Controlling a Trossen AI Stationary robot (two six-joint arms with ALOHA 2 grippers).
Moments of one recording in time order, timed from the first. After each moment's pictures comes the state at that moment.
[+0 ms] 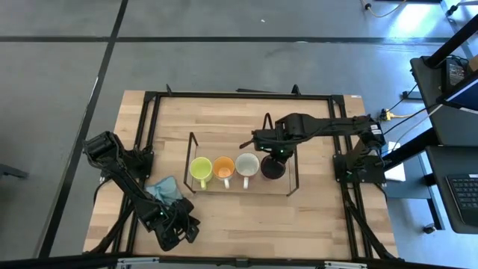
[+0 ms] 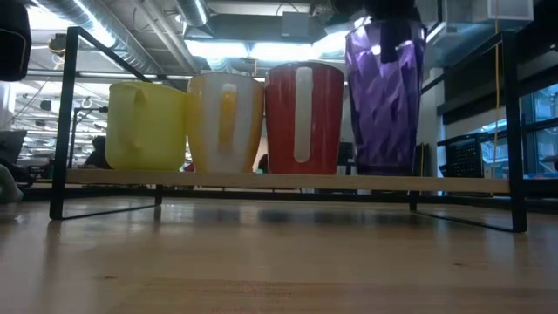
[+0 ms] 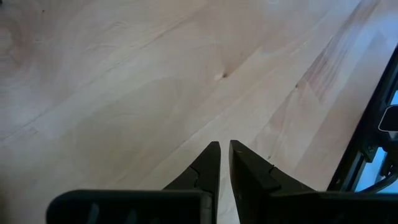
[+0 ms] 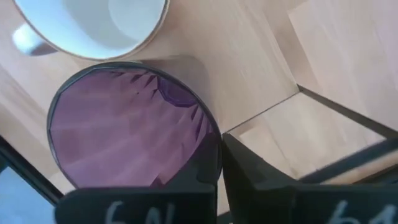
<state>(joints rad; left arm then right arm) -0.92 1.72 0.83 -0.21 -0.57 -1.75 0.07 1.79 1.84 -1.55 0.00 0.62</state>
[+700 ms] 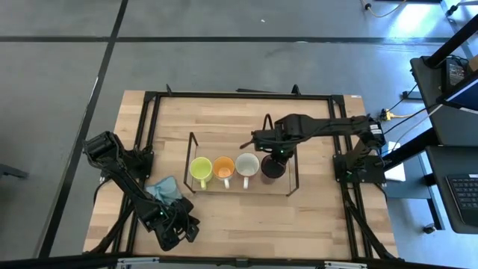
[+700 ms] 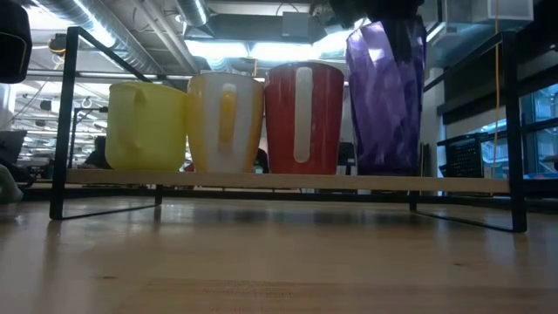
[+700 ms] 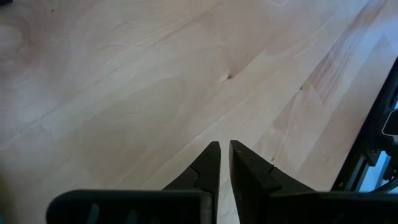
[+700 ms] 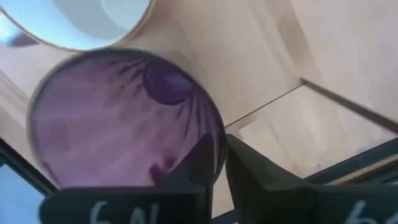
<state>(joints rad) -0.92 1.72 0.83 -0.23 -0.57 -1.77 0.06 1.79 1.80 -1.54 -0.02 0.62</state>
